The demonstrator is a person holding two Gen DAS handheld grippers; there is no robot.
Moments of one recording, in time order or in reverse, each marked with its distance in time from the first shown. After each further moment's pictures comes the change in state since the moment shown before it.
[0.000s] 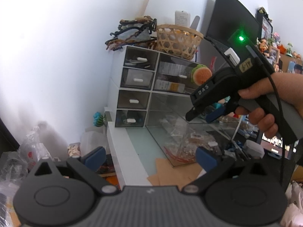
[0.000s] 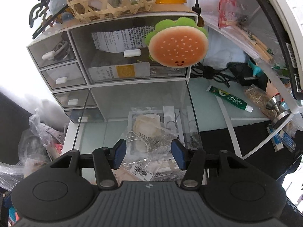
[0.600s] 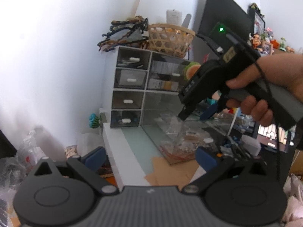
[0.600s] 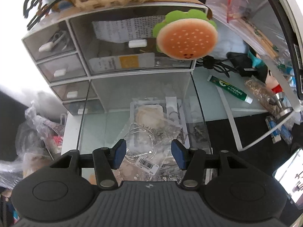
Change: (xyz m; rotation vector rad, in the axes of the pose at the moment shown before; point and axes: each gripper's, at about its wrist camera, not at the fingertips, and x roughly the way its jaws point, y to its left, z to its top) left arm -0.001 -0.001 -0.001 0.041 0.009 -0.022; right arm 0.005 0.012 0.006 0.021 0.096 -0.038
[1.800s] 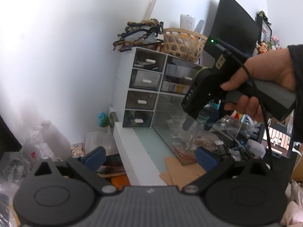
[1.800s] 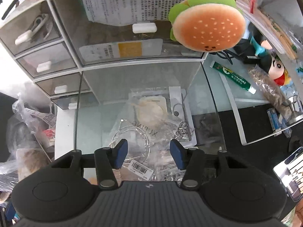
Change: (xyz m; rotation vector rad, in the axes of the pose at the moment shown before) left arm -0.008 0.021 -0.003 -0.046 -0.024 0.004; right arm 0.028 0.016 0.018 0.015 0.152 -0.083
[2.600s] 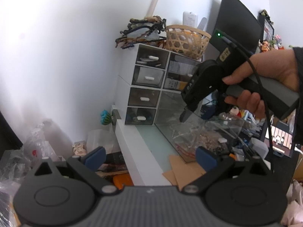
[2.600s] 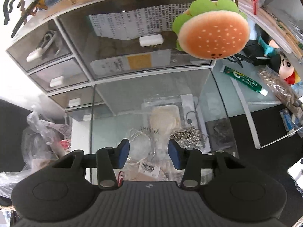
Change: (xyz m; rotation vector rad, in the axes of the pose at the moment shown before) left arm 0.004 0.000 -0.004 0.001 0.011 0.018; right arm -0.005 -0.001 0.002 0.039 -0.054 0.111
